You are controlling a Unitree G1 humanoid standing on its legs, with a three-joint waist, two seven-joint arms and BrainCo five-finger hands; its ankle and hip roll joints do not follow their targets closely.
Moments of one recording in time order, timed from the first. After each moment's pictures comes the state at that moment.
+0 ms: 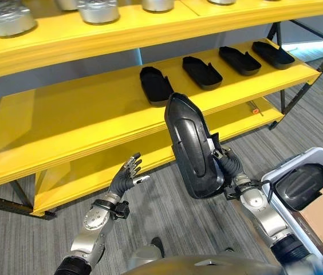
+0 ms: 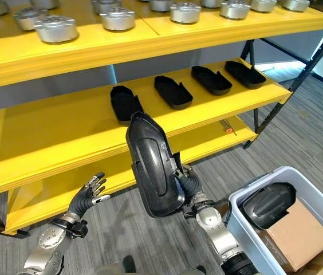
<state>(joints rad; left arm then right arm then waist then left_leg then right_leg) 0.14 0.42 -0.23 0.24 -0.46 -0.27 -0.13 -0.04 -0.32 0.39 0.13 0.20 -0.07 -0.21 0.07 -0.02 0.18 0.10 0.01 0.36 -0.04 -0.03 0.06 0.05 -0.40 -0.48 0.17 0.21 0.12</state>
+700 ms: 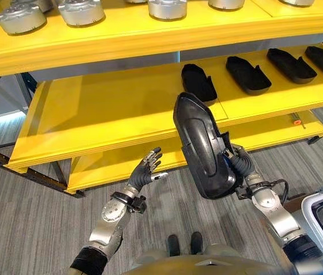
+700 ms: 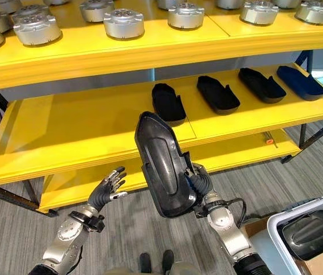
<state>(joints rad) 0.06 0.37 -0.33 0.23 -0.45 -0.25 -0.17 -0.02 -0.43 0.35 0.14 0.12 -0.13 -0.21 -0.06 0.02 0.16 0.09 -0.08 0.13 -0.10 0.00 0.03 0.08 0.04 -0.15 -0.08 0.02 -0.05</state>
